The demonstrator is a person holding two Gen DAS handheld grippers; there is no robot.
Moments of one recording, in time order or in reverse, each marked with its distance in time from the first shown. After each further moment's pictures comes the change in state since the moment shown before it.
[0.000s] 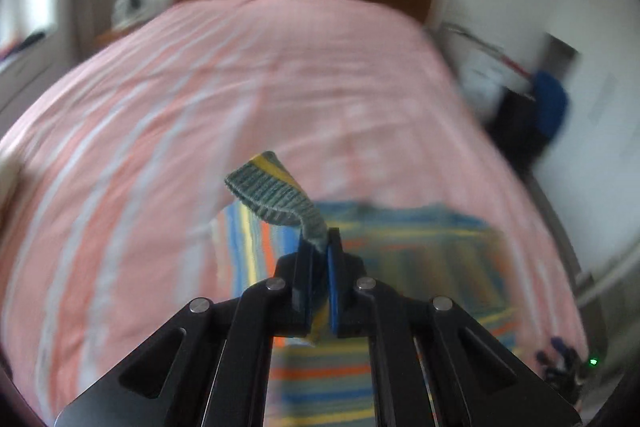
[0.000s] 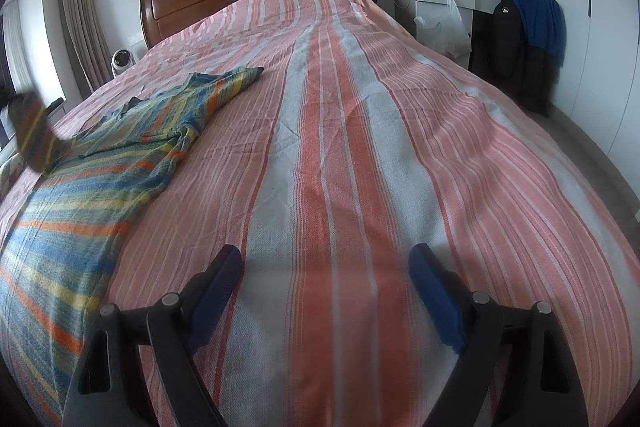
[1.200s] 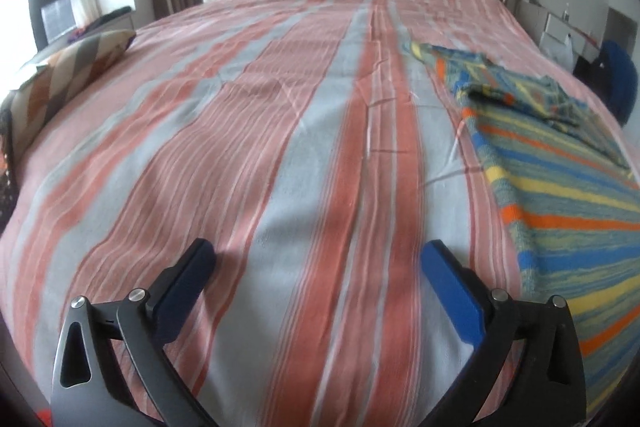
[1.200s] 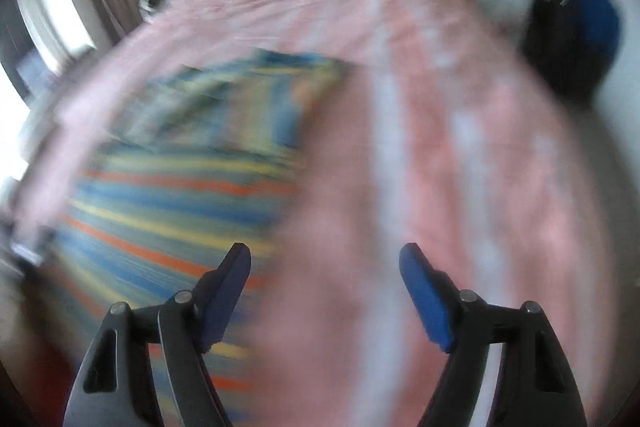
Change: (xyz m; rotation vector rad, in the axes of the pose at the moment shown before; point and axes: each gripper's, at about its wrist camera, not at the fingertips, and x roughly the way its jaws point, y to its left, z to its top) left arm -0.010 0.104 -0.241 -0.061 0.021 0.363; right arm -0.010 0.082 0.106 -0.030 0.304 0.216
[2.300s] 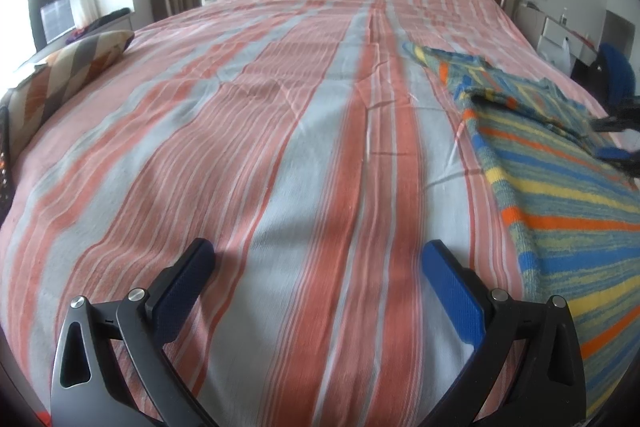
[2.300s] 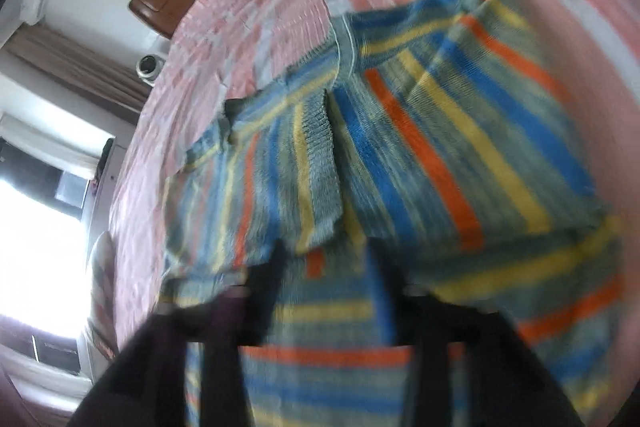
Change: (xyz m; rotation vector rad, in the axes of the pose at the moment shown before) left arm 0.000 0.007 -0.003 -0.009 -0.012 -0.016; right arm 0.140 0.078 0.060 0.348 0.020 0.198
